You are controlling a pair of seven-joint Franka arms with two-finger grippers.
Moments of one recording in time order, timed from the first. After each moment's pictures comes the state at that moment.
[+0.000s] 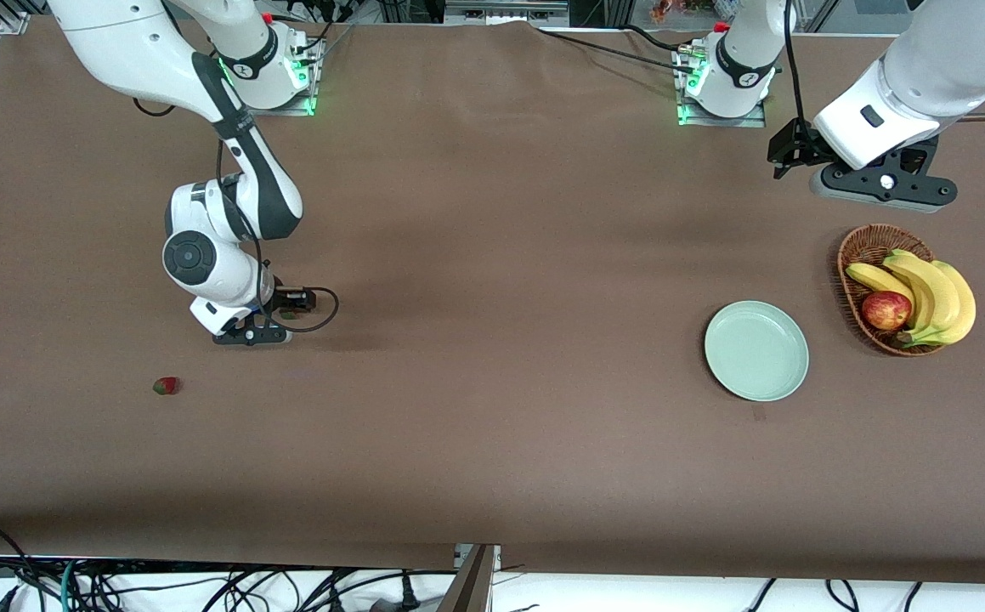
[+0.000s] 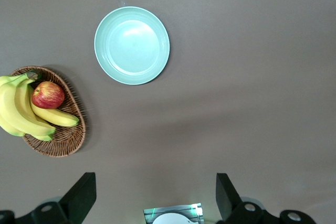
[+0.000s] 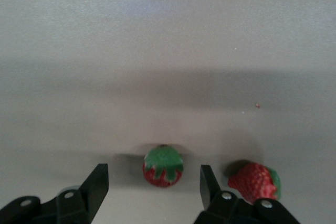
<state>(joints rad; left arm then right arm) 0.02 -0.02 -0.26 -1.63 0.04 1.45 -0.04 0.24 0.49 -0.01 -2.04 0.02 2.43 0.16</state>
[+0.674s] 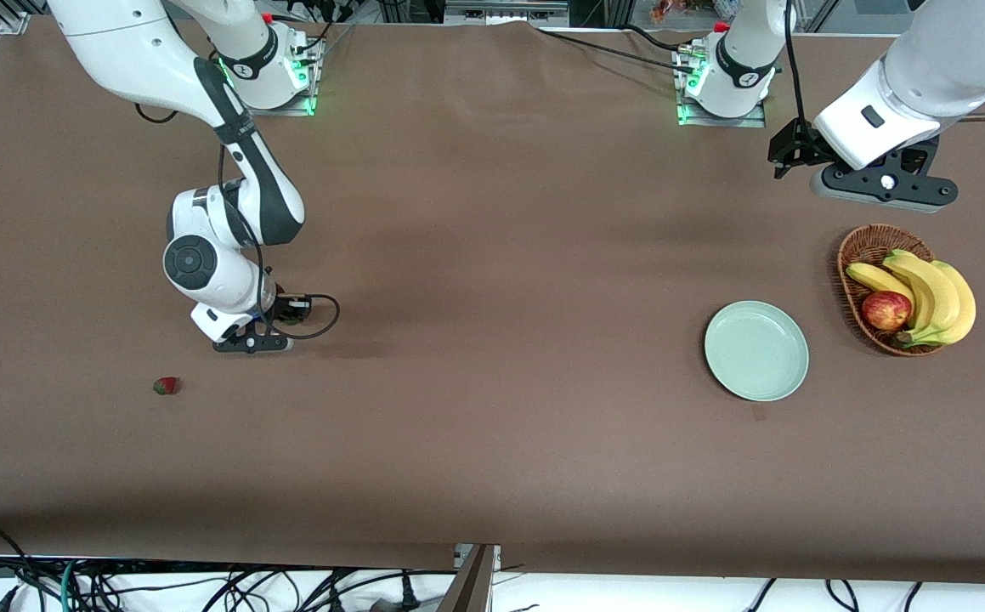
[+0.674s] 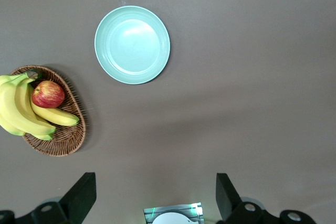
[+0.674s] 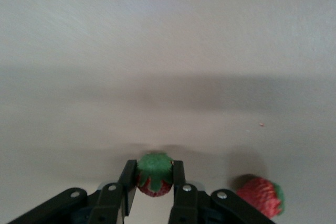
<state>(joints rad) 0.03 -0.02 -0.26 -1.63 0.04 1.45 -0.04 0.24 0.49 0.02 -1.94 0.02 2.36 0.22</state>
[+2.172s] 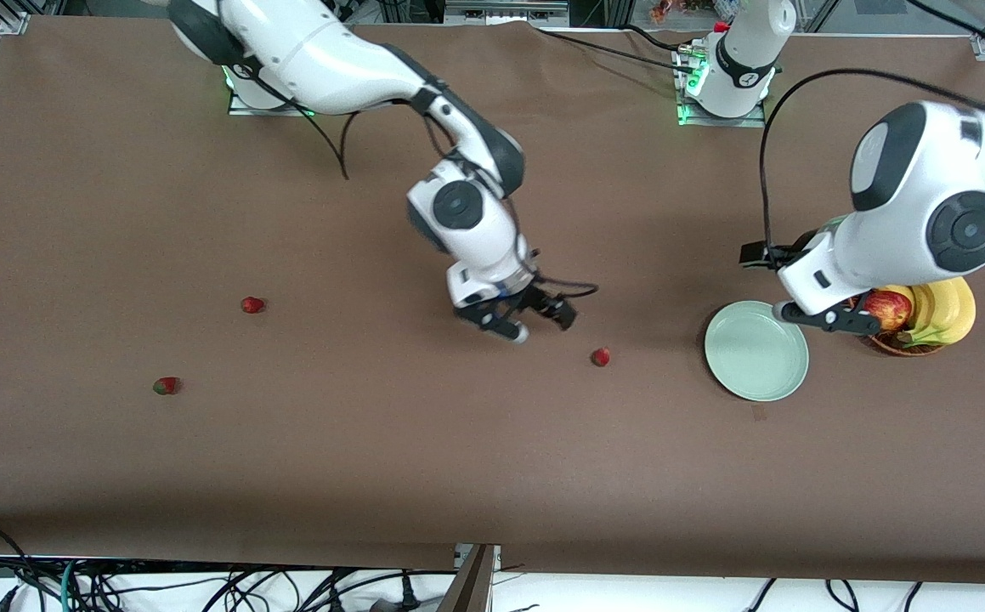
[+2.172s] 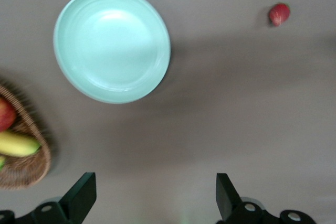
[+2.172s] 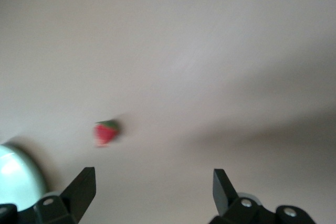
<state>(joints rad) 0.08 0.31 -0.26 -1.64 0.02 1.64 -0.04 0.57 0.88 0.21 -1.17 0.02 2.33 1.11</state>
